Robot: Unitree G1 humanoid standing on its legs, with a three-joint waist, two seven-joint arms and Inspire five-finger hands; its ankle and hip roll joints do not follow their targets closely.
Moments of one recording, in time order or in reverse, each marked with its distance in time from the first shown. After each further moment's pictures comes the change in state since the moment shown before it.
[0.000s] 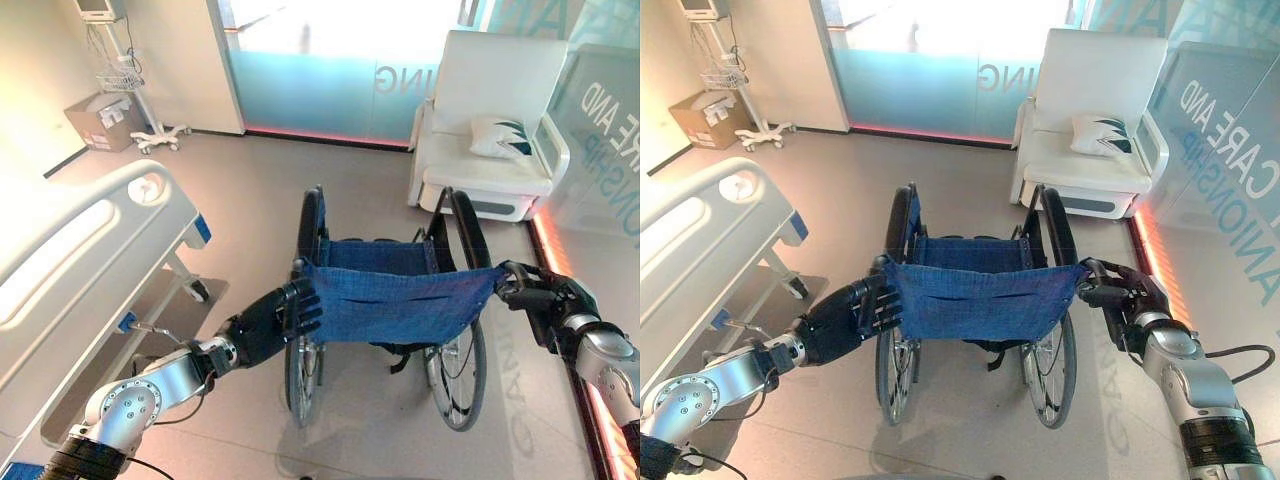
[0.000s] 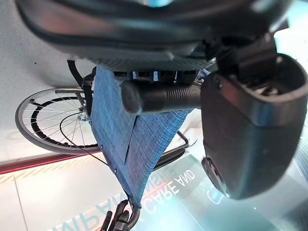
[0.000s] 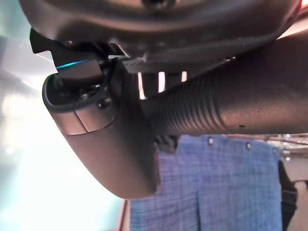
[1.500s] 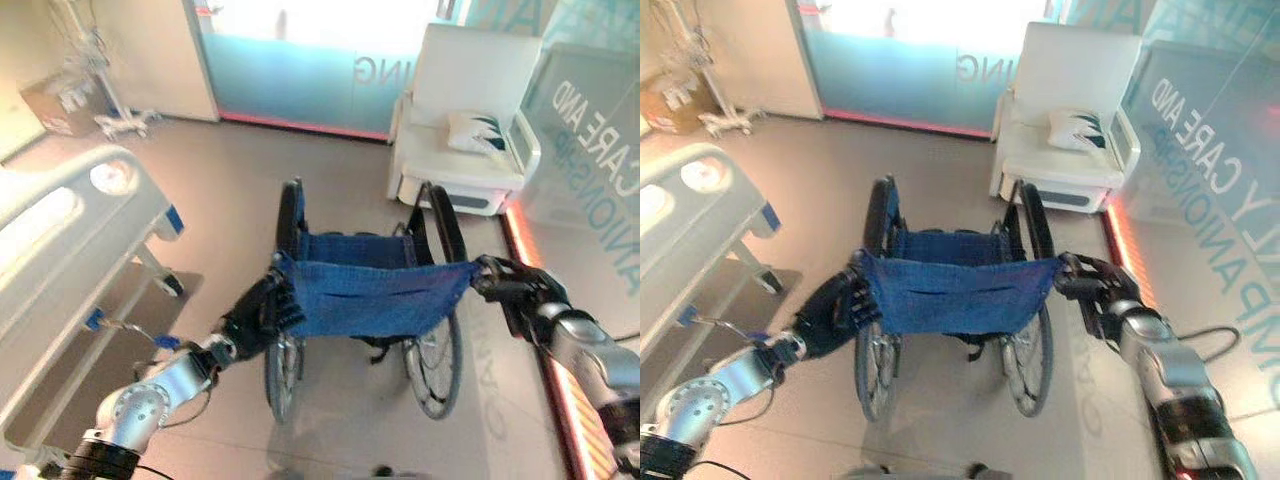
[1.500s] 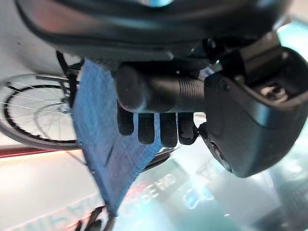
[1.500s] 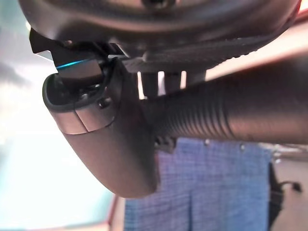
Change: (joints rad) left arm -0.020 -0.075 0.099 0.066 0.042 -0.099 0.030; right arm -0.199 0.046 0.148 0.069 -0.014 0.024 0.016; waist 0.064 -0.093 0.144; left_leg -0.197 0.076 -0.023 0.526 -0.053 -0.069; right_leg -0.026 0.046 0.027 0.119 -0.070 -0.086
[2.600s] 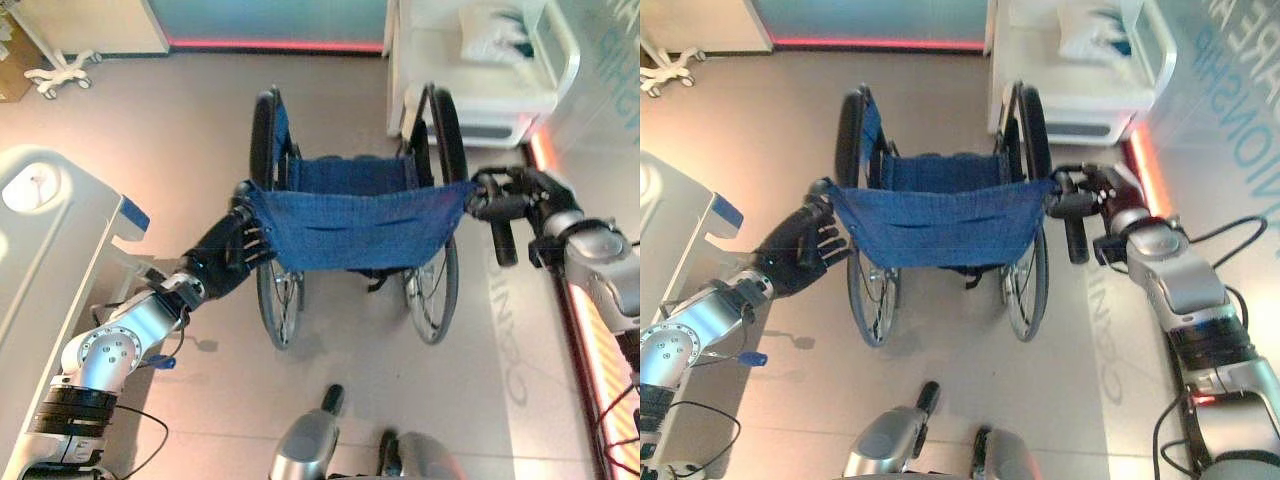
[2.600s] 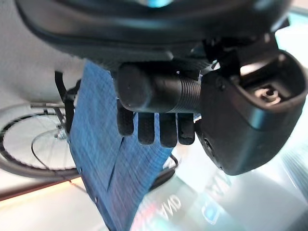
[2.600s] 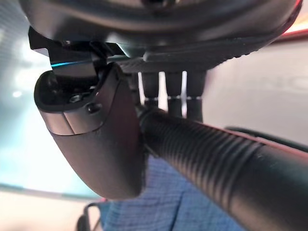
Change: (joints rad) left arm -0.276 0.082 0.020 0.153 0.000 -0.005 -0.013; right arm -0.342 -0.200 0.131 -0.078 -0.105 0.034 0.077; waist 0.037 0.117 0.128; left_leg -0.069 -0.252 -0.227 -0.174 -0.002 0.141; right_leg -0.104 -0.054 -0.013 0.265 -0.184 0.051
